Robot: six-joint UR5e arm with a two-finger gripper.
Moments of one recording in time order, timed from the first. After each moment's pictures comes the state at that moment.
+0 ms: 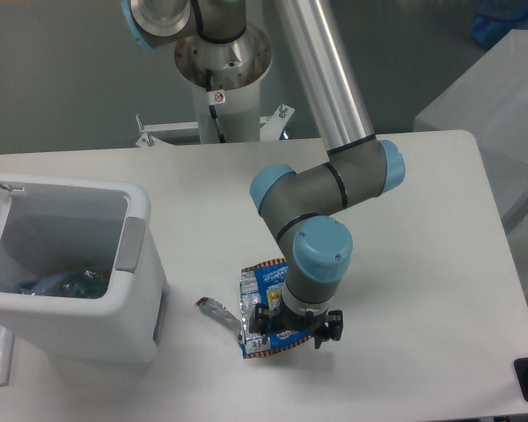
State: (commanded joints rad) arm 2.43 -2.22 -1.49 -0.94 1.43 0.50
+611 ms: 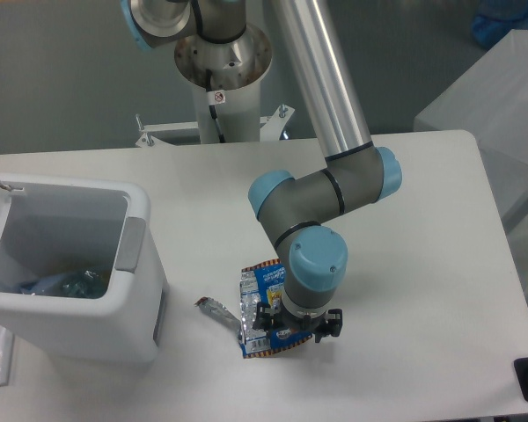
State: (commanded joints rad) arm 2.43 -2.24 -1.48 -0.94 1.48 0.50
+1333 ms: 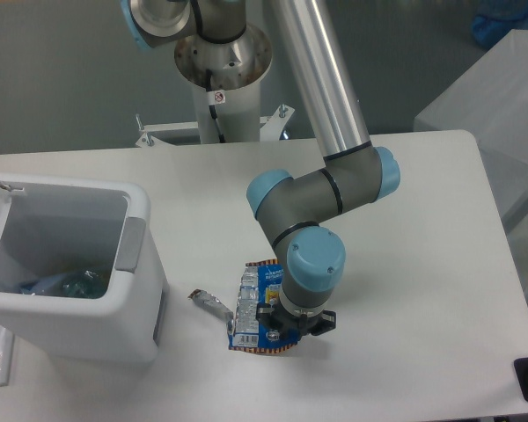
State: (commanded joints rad) arm 2.43 -2.21 -1.49 -0.96 1.47 0.53
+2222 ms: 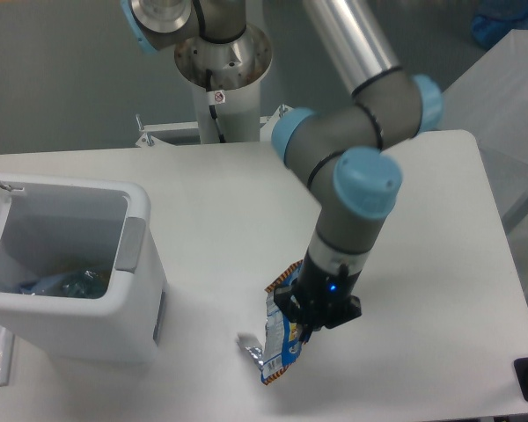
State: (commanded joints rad) arm 2.56 -1.97 -1.38 -0.99 1.03 0.55
